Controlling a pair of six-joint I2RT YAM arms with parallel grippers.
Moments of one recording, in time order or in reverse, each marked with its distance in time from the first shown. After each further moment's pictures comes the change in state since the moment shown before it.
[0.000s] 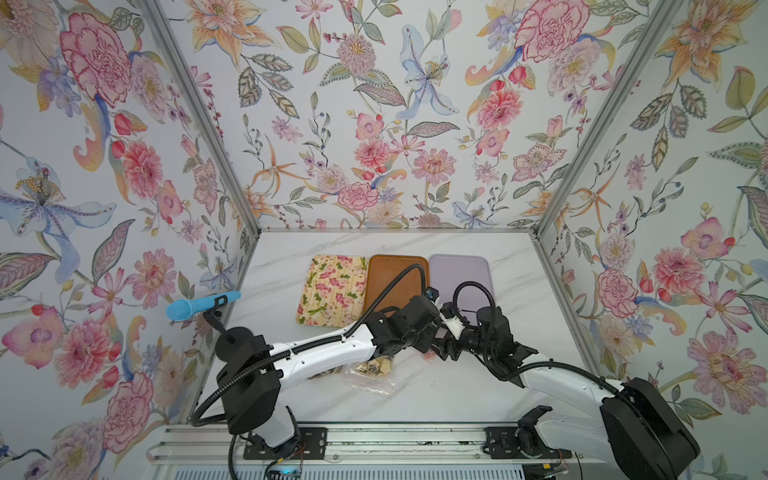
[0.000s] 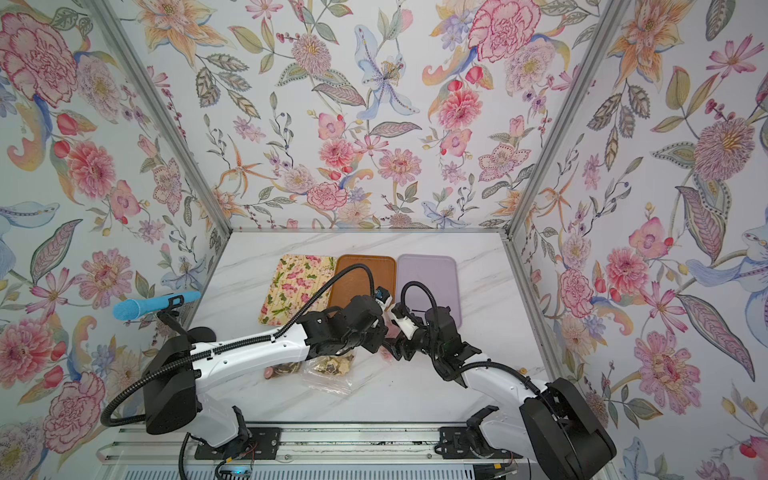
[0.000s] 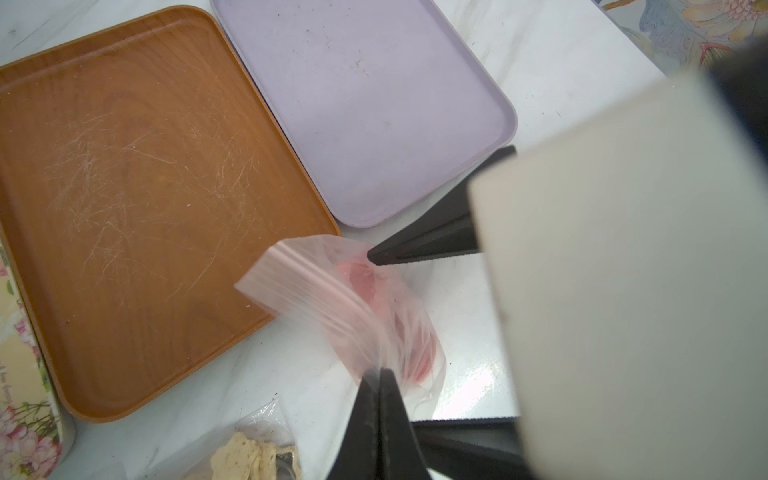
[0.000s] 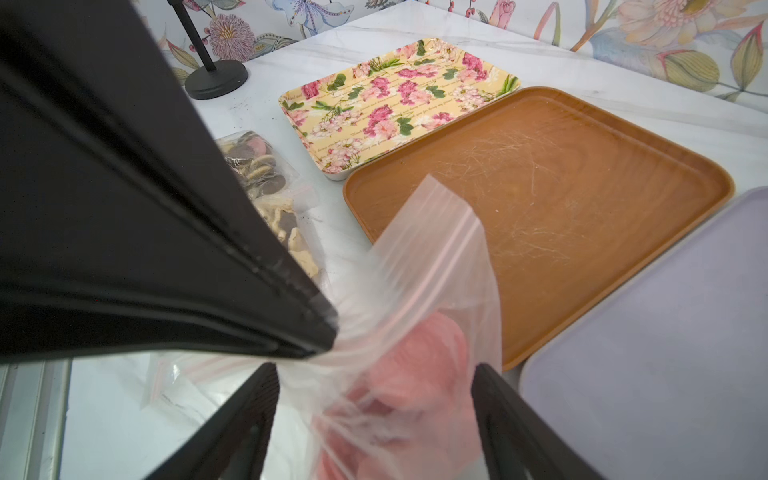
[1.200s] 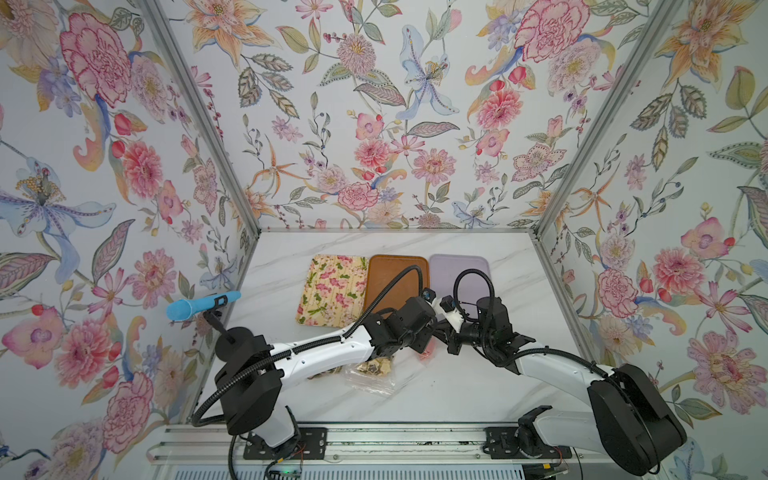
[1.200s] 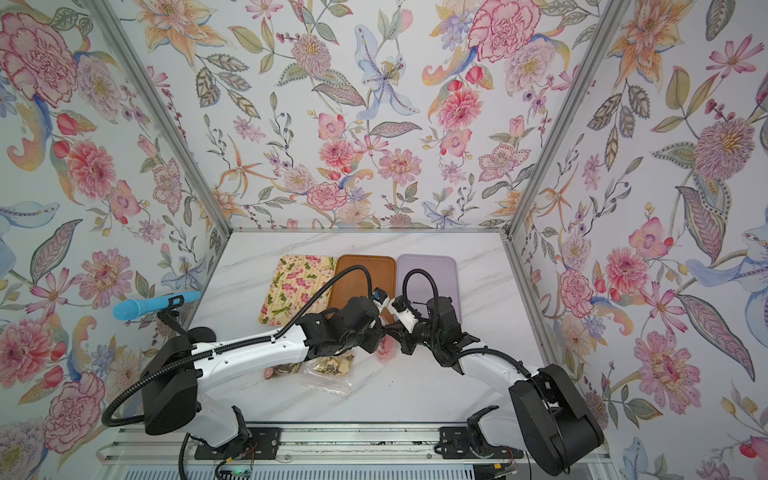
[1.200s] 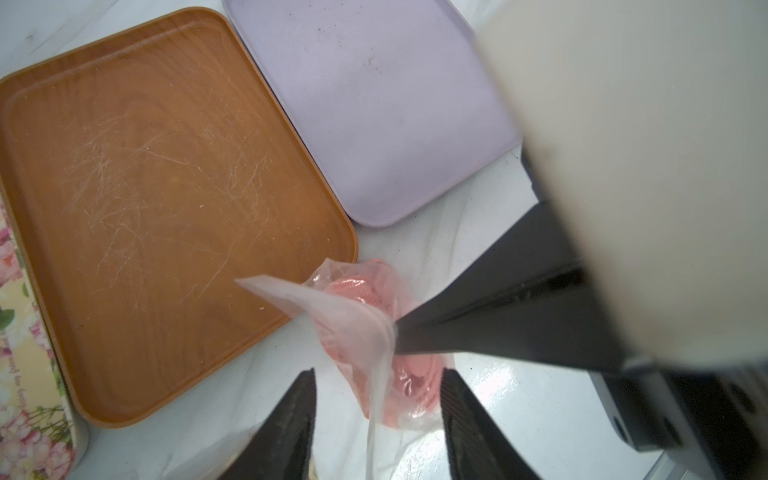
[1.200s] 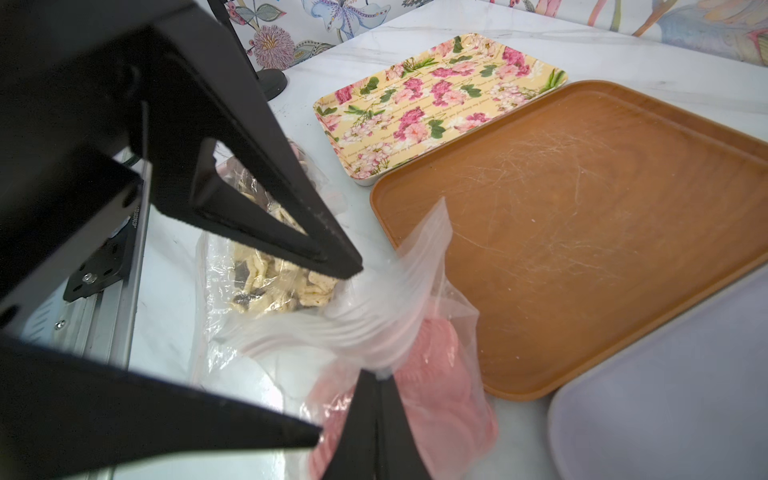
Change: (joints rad) left arm 0.021 -0.044 -0.095 0.064 -0.011 0.030; right arm -0.071 0.069 0.058 -0.045 -0.179 -0.019
